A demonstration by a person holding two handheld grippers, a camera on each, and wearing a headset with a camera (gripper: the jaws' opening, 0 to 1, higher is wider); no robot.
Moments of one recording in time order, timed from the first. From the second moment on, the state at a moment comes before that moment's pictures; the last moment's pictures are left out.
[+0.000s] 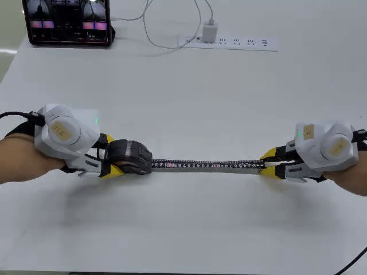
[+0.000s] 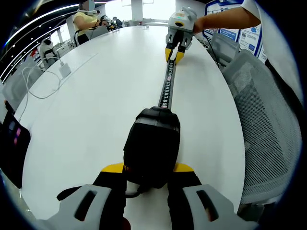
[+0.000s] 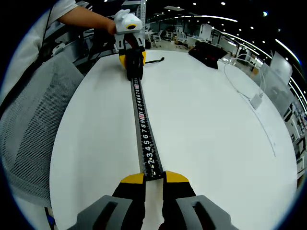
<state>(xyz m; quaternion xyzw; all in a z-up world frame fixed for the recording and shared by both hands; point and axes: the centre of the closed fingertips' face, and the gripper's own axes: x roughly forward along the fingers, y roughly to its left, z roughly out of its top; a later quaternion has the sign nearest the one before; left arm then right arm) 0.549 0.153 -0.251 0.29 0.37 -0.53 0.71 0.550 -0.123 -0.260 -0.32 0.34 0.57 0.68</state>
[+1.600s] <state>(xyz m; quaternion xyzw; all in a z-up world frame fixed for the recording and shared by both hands) 0.547 0.155 -0.250 0.28 0.38 -0.52 0.71 0.545 -0.115 -0.263 -0.30 0.37 0.56 0.68</state>
